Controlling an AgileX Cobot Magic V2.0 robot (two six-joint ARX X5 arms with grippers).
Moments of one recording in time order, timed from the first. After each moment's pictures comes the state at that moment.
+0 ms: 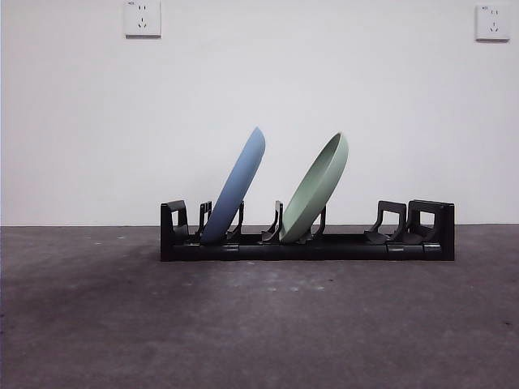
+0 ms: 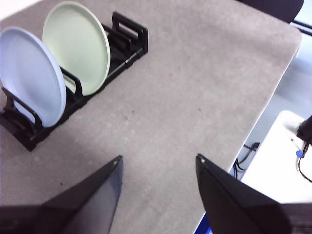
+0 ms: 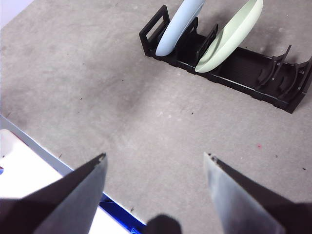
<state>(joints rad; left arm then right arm) -0.77 0.96 1.41 -1.05 0.11 0.01 0.37 0.93 1.57 -1.35 -0.29 -0.08</state>
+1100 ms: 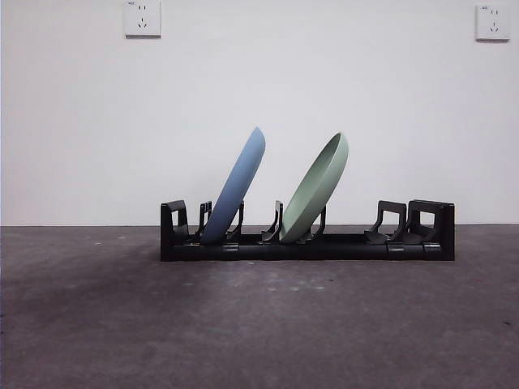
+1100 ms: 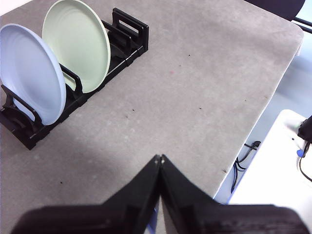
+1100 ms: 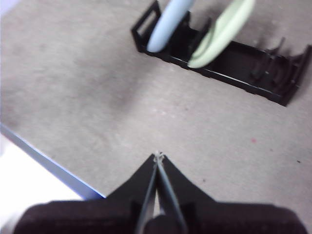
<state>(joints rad) -0.77 0.97 1.41 -1.05 0.11 0.01 0.37 0.96 1.57 -1.35 -0.26 -0.06</state>
